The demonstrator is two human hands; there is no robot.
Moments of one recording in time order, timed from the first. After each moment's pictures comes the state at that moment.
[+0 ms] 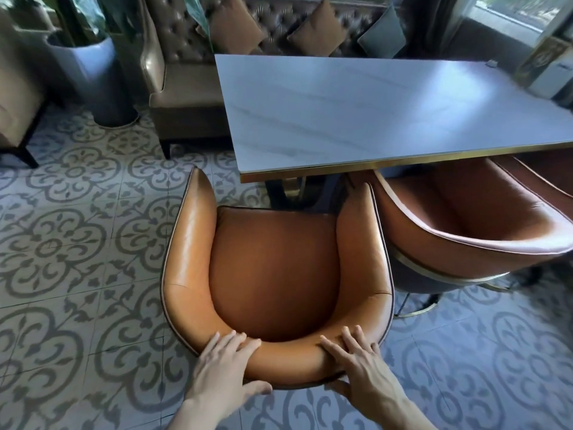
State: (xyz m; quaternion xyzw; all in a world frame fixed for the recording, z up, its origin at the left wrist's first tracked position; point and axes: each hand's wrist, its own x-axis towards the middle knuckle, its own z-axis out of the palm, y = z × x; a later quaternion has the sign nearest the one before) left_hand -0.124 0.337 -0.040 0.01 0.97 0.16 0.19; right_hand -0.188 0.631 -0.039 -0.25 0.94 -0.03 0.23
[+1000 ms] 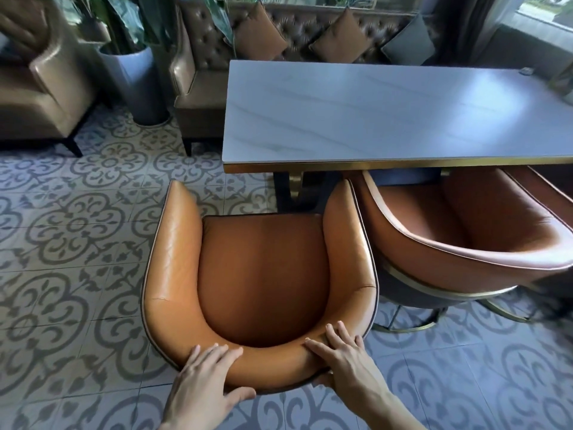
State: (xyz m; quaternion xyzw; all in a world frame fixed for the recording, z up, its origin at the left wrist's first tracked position) left_hand -0.084 0.493 -0.038 -0.12 0.96 0.19 0.14; right_hand -0.219 0.757 -0.034 -0.34 0.91 -0.05 0.23
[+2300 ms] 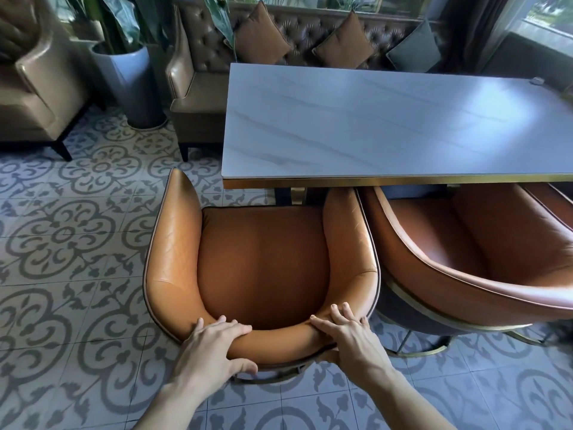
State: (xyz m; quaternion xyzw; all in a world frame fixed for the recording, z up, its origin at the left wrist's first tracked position) left_hand -0.211 0.433 -0.035 -0.12 0.95 0.25 0.10; right_hand -0.334 0.697 -0.036 -0.33 0.93 -0.05 0.18
